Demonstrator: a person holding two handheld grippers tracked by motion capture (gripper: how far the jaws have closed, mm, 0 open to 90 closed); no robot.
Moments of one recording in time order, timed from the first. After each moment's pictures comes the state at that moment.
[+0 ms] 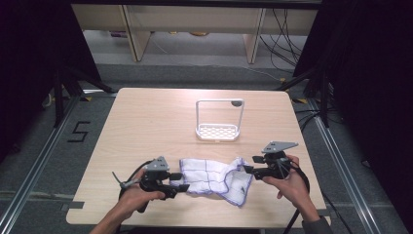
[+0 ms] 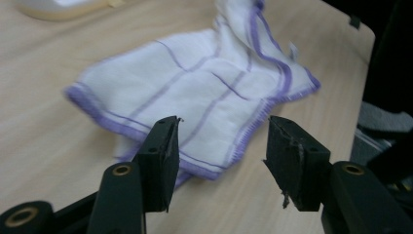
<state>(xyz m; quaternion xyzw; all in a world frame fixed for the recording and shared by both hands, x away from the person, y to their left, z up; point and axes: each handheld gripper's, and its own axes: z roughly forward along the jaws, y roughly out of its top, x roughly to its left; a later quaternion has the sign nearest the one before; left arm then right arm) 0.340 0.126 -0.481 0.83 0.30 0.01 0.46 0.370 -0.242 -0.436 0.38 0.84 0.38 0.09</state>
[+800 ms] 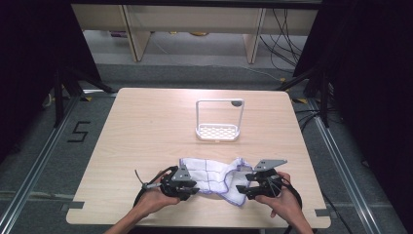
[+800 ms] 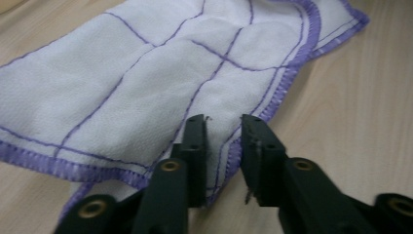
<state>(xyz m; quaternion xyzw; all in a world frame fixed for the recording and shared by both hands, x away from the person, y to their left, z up) 0.349 0.086 -0.503 0.89 0.23 0.08 0.38 0.340 -0.226 -0.470 0.37 0.85 0.36 0.06</state>
